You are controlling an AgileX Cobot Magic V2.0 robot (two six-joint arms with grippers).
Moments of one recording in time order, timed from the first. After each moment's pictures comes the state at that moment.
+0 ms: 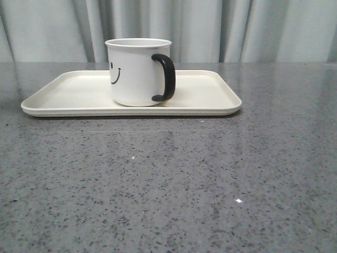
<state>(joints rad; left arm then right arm) -0.18 1.32 -1.35 -0.06 0.99 -0.13 0.15 0.61 -0.82 0.02 0.81 0.08</state>
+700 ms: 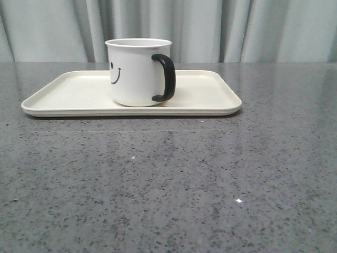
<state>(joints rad) -0.08 0.65 -0.68 -0.06 0.85 -0.13 0.15 0.61 -0.82 0.03 0.78 0.08</state>
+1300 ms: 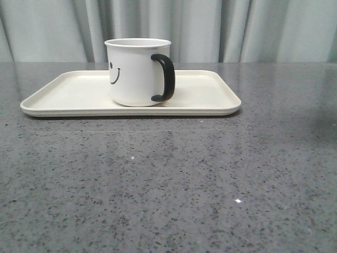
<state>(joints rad) -0.08 0.62 -0.68 -0.06 0.85 -0.13 0.32 1.03 -1.07 0.28 0.69 -0.13</state>
